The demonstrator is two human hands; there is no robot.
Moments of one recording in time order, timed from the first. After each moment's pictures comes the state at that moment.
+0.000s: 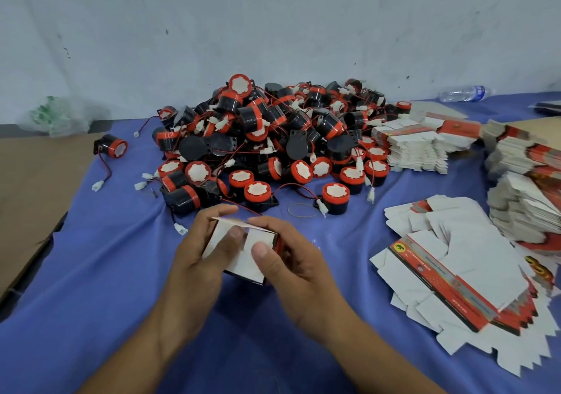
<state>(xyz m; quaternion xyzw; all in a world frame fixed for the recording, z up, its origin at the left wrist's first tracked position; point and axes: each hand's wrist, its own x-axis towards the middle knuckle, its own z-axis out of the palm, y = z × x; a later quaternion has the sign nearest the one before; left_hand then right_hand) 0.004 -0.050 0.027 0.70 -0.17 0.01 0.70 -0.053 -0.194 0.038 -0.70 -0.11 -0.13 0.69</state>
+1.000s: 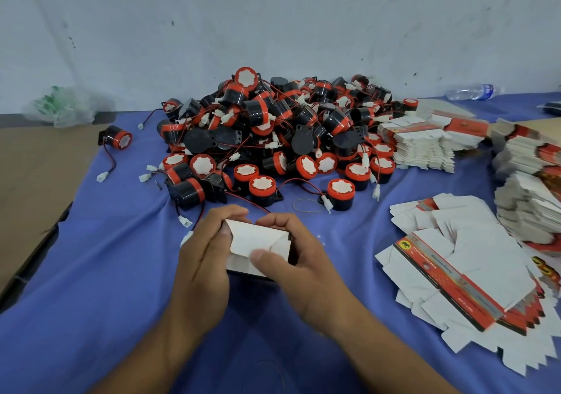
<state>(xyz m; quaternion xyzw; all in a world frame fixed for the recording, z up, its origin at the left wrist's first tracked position) -0.010 -0.055 0.032 0.75 -0.20 0.12 0.62 -0.048 -0.197 0.030 -0.68 -0.07 -0.04 0.72</state>
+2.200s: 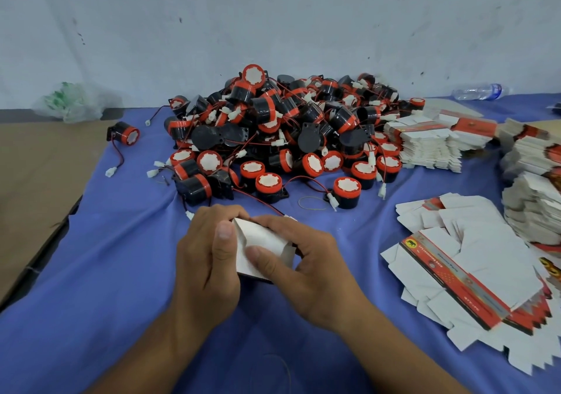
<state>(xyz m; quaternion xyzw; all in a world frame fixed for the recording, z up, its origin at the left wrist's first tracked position) -0.006 -0.051 0.029 0.74 -0.28 0.30 0.53 -0.052 -0.199 0.038 -0.81 -0.13 -0.17 0.54</state>
